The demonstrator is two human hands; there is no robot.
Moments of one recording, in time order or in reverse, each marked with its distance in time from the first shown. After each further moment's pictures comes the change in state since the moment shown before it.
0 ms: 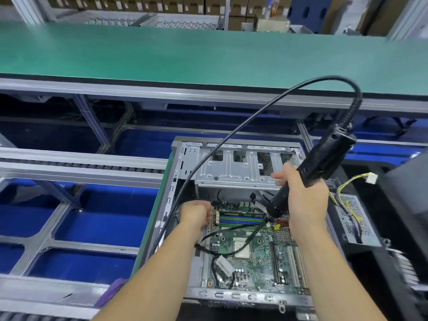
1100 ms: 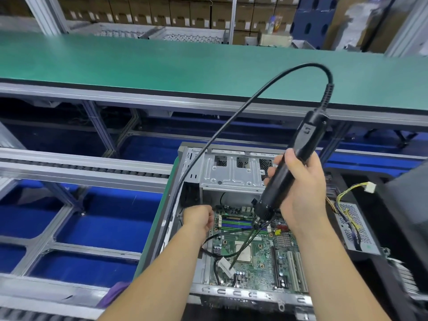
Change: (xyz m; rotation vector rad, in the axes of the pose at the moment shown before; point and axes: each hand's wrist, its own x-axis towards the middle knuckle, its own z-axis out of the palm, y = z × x) left_hand -0.016 0.004 -0.003 -0.081 -0.042 -0.054; right_hand -0.007 -0.038 0.016 0.357 -0.297 -0.053
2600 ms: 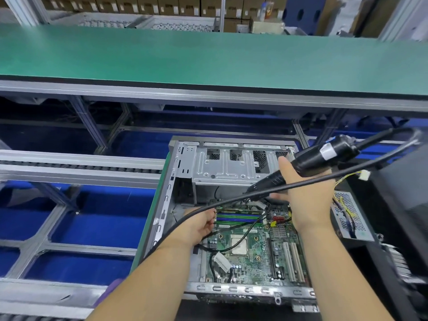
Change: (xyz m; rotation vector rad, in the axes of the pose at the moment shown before) left_hand 0.023 -0.026 -0.004 0.077 -0.194 -0.032; right_hand -0.003 0.011 -0.030 -0.327 0.217 -0.108
